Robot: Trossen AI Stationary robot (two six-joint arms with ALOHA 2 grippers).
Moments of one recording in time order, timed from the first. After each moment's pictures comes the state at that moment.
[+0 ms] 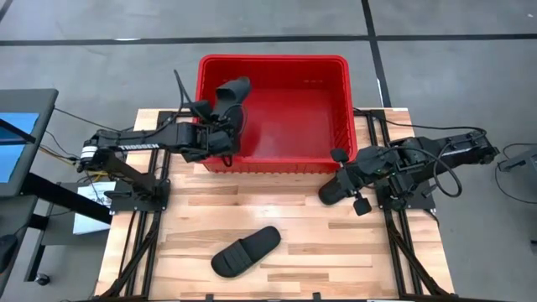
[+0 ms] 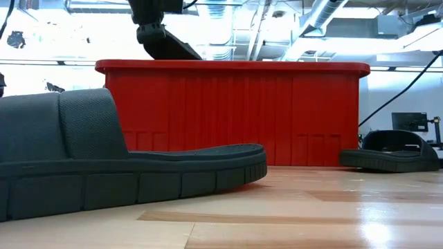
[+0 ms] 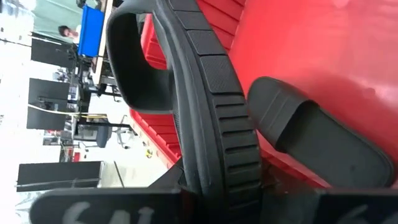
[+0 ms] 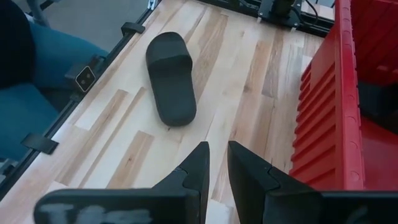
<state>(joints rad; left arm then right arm) 0.11 1.44 1.41 -1.12 -1.00 0.07 0.23 1.03 1.13 -0.78 -0.05 -0.18</state>
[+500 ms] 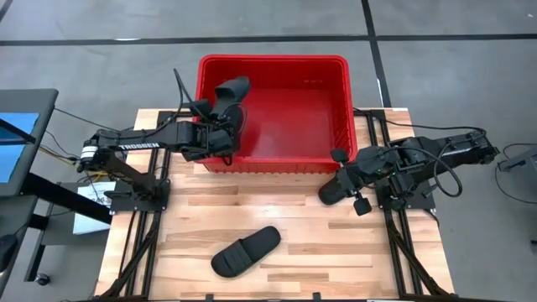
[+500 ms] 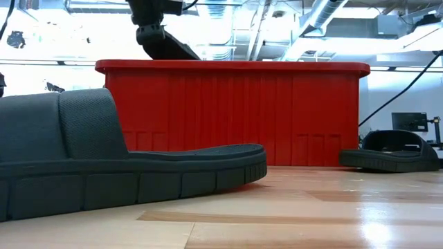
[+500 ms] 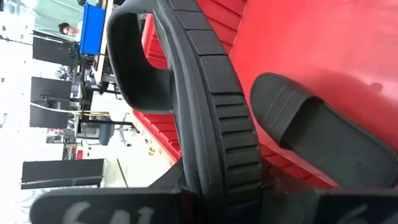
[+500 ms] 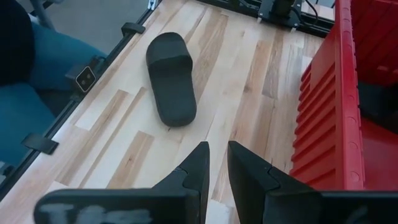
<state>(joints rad) 0.12 1.44 1.41 -1.13 -1.01 0.07 0.23 1.03 1.13 -0.78 -0.05 -0.18</state>
